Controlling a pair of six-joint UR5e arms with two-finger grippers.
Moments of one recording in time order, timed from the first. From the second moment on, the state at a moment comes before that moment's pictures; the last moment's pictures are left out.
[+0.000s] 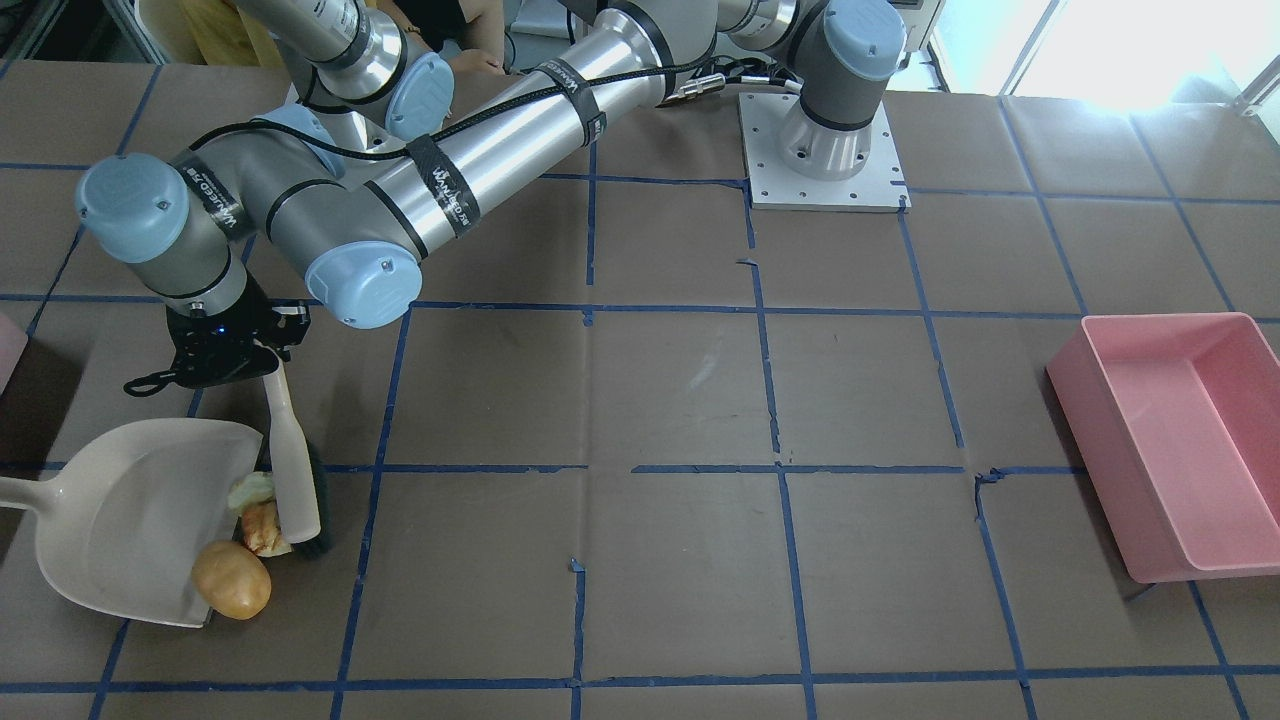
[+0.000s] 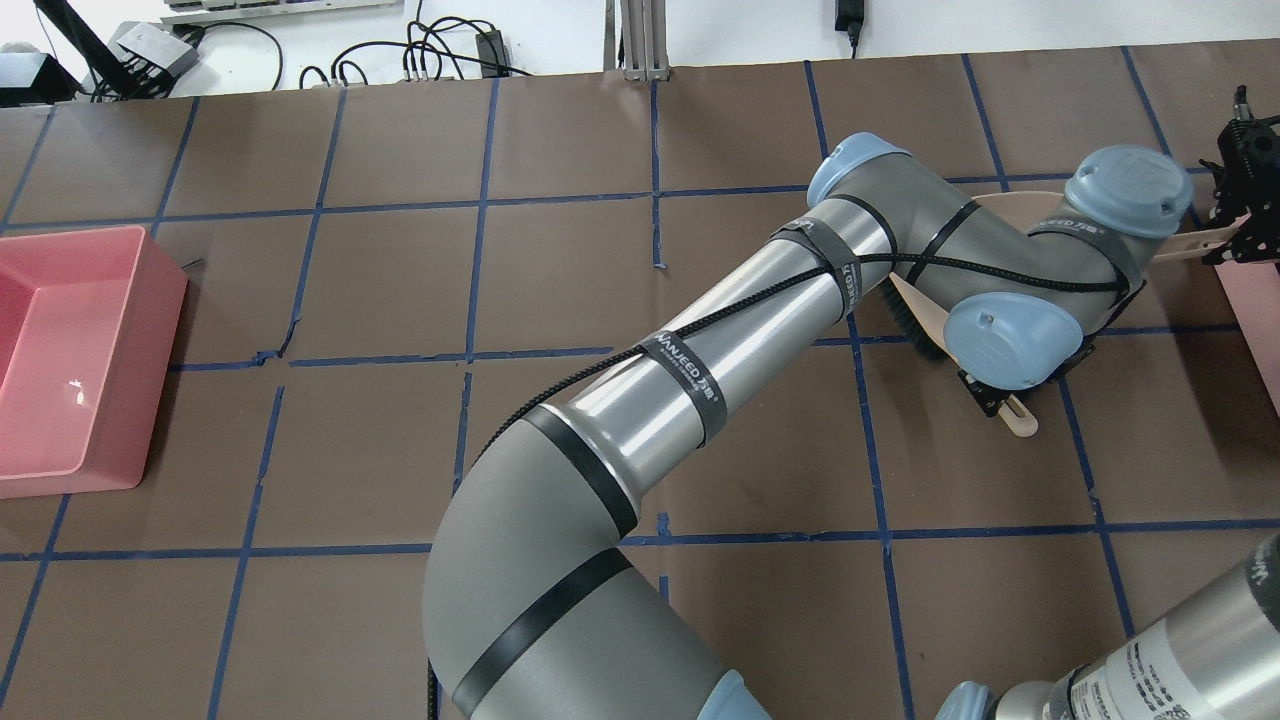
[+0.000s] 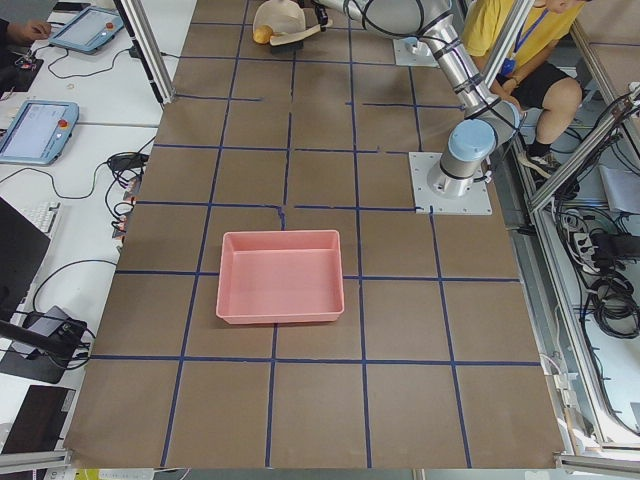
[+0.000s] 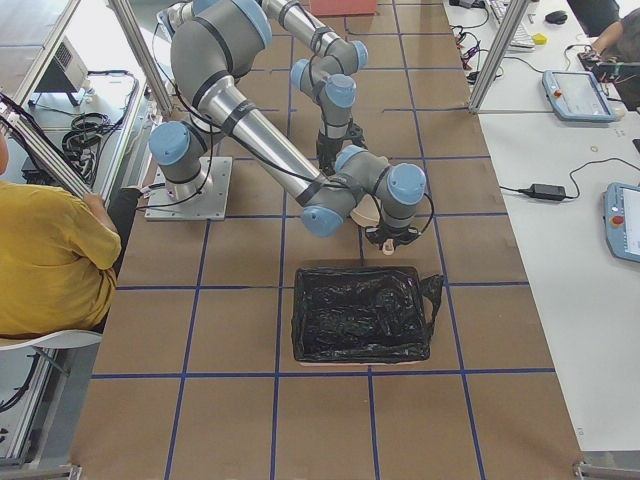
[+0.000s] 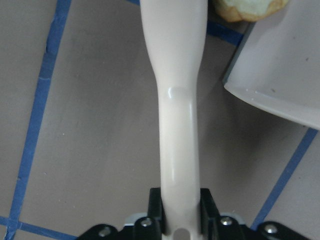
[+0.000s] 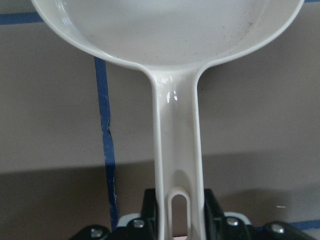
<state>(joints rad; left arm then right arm) -2.41 -2.62 -0.64 -1.49 1.42 -1.11 0.93 -1.07 1.53 -2.04 -1.49 -2.15</state>
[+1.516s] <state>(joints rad) -2.43 -2.62 -0.64 -1.46 1.53 -0.54 0.93 -1.07 1.53 -2.04 -1.49 -2.15</state>
